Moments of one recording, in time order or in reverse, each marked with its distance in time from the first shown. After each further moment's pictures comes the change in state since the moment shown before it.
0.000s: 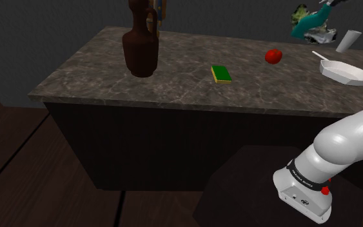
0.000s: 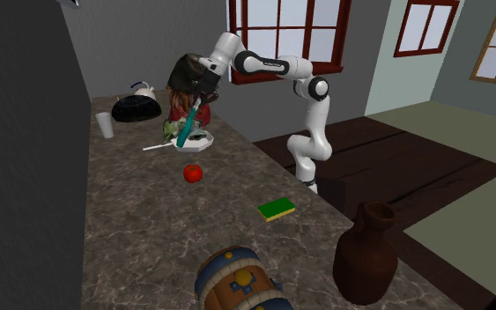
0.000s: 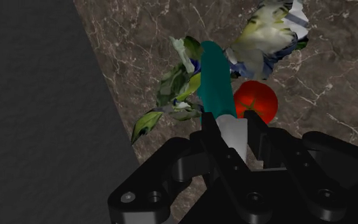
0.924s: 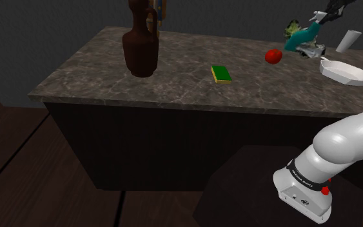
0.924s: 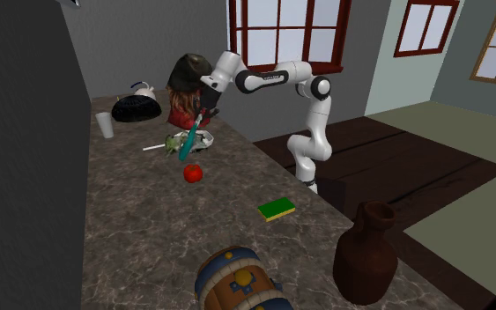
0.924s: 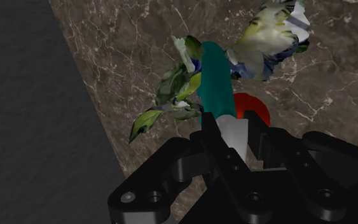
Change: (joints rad) arm -0.026 -0.073 0.013 -0.257 -0.052 0.190 0.034
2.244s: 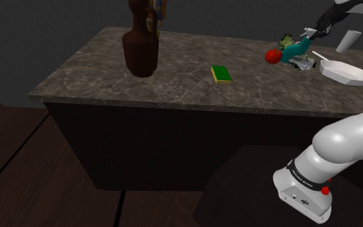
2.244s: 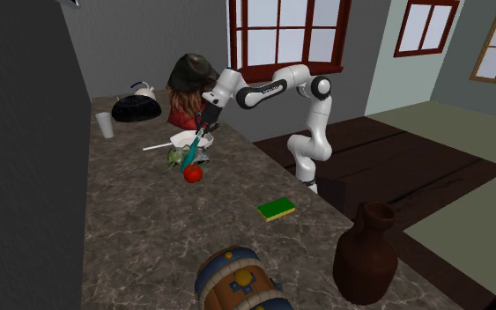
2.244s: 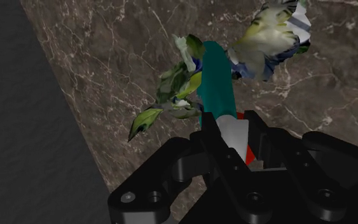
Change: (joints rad) arm -0.019 -0.020 -0.016 -0.200 -0.029 0.182 0.015
